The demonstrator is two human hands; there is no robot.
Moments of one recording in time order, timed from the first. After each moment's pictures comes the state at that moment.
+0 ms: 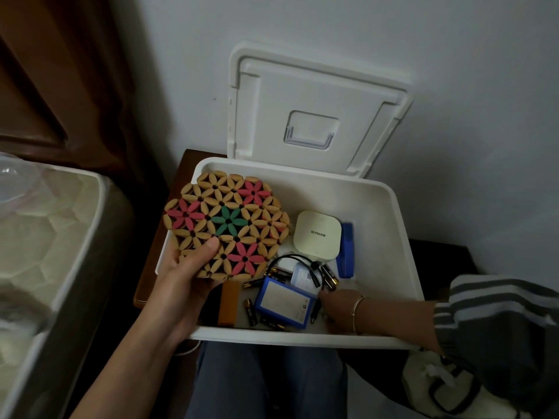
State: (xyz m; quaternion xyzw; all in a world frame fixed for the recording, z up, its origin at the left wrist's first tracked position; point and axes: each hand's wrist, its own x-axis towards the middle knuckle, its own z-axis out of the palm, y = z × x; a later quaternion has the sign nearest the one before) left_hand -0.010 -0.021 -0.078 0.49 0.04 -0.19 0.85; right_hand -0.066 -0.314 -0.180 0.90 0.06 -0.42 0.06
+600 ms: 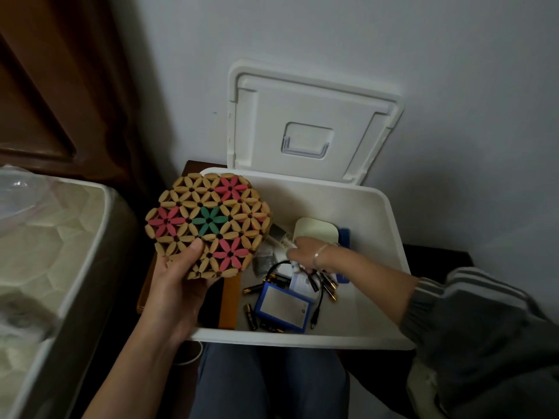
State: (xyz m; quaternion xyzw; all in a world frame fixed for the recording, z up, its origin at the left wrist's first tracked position) left_hand -0.013 -0.019 -0.074 0.46 0.06 -0.14 0.87; right_hand 0.029 -0.267 -0.104 0.88 -0.13 -0.35 -0.28
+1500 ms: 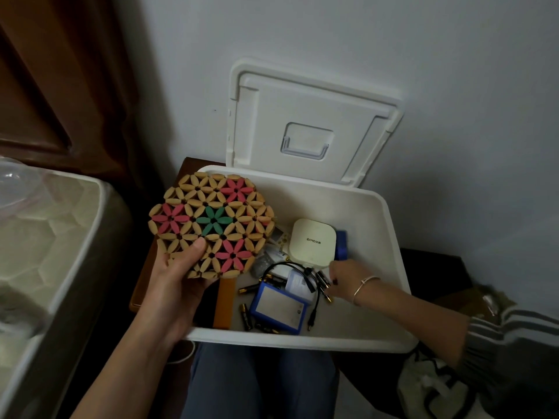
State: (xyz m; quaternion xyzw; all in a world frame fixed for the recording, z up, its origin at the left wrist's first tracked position) left_hand -0.009 -0.018 -0.080 0.48 0.05 -0.16 0.86; right_hand -0.029 -0.326 -0.119 0.95 -0.07 -0.32 -0.01
